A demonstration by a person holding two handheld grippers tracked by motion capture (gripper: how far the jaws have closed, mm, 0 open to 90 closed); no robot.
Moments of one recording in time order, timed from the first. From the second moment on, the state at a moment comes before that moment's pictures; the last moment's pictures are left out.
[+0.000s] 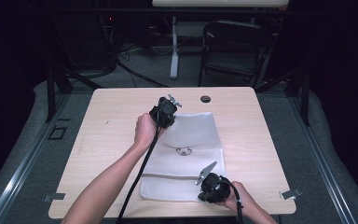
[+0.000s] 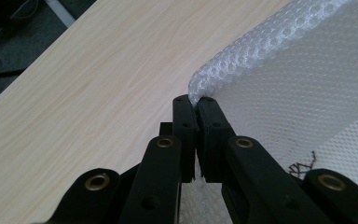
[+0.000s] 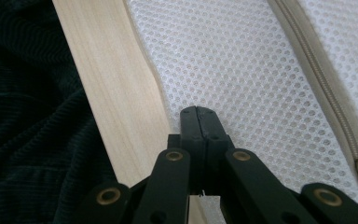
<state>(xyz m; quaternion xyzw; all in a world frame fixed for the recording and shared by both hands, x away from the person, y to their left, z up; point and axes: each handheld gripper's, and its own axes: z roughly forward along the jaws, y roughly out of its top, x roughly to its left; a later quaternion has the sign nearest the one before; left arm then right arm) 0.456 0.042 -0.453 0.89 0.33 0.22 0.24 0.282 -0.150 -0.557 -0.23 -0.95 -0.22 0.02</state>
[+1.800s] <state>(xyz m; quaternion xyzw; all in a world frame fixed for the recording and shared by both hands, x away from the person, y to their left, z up) 0.458 0.055 -0.471 0.87 0.33 0.16 0.32 0.290 -0.174 -0.528 -0.27 -0.92 -0.28 0.00</state>
